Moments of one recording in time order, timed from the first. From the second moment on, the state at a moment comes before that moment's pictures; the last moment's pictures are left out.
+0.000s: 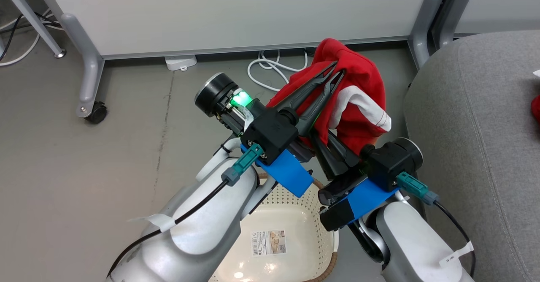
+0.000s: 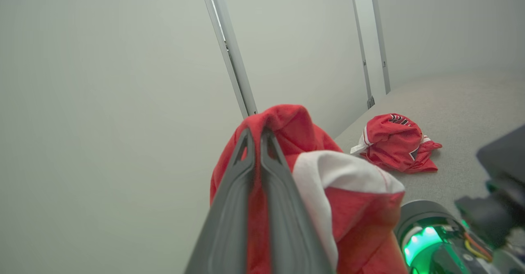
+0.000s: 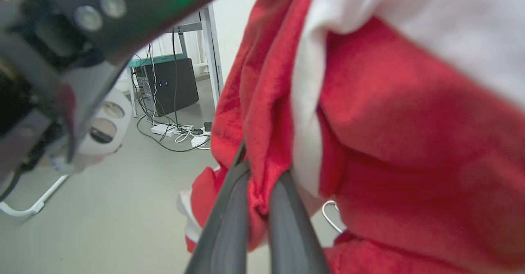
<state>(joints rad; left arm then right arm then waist) -0.71 0.07 -0.73 0.35 -0.21 -0.12 -0.26 -0.46 -0.05 0.44 0.34 0.21 0.13 -0.26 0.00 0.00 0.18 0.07</state>
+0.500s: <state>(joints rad) -0.71 0.06 -0.72 0.36 -0.20 -0.12 -0.26 -0.46 -0.05 0.44 0.33 0.22 0.13 -0.26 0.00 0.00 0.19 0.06</state>
